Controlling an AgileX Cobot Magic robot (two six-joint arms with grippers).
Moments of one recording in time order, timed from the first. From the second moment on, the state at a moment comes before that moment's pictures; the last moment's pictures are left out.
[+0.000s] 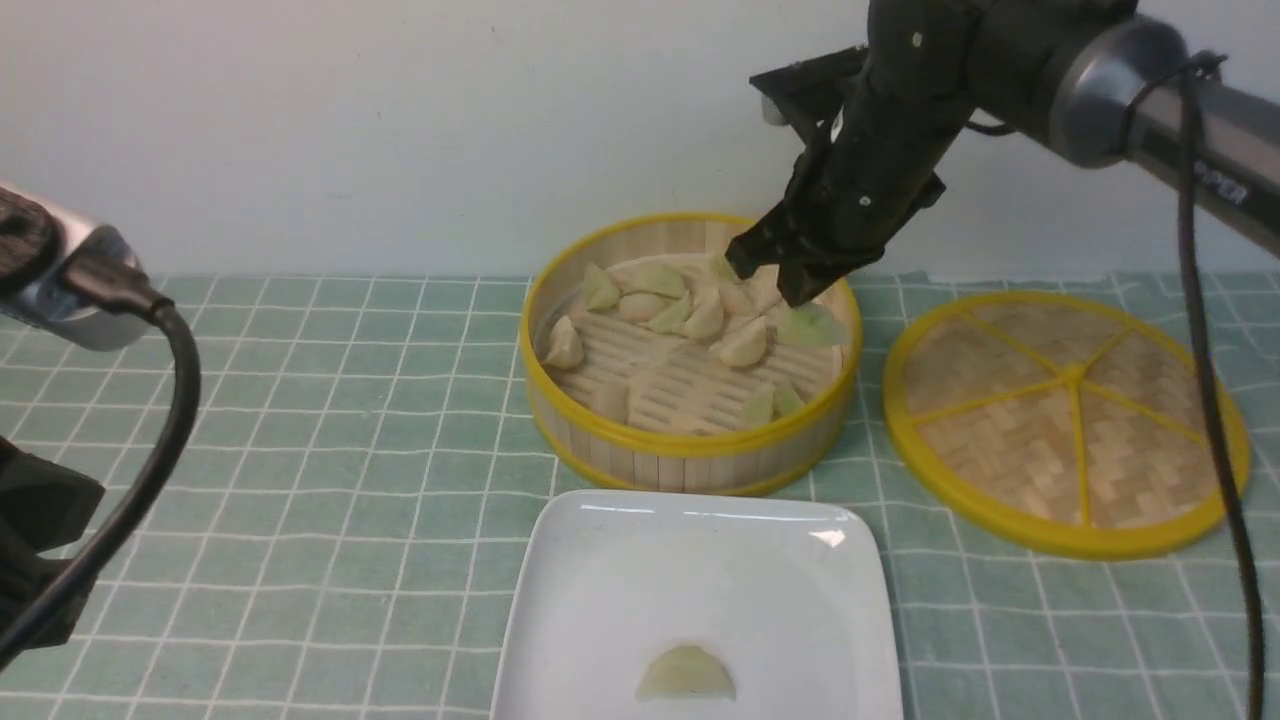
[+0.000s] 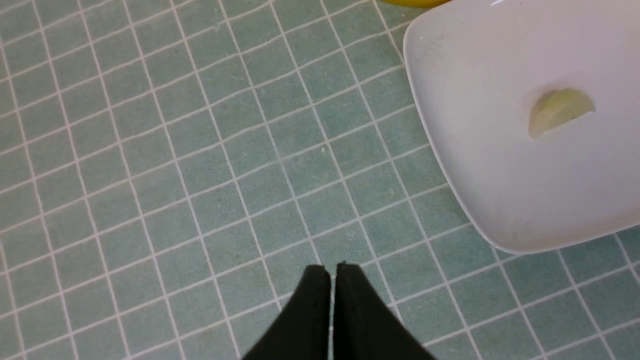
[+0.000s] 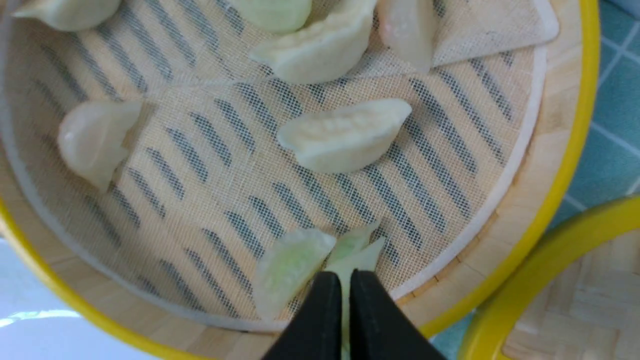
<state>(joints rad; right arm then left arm) 0.42 2.12 -2.05 0.09 1.24 -0.09 -0.47 0.86 -1.10 0.13 1.26 -0.06</state>
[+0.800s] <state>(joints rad) 0.60 1.84 -1.26 0.23 0.90 0.00 -0.47 0.86 -1.10 0.13 1.26 -0.06</state>
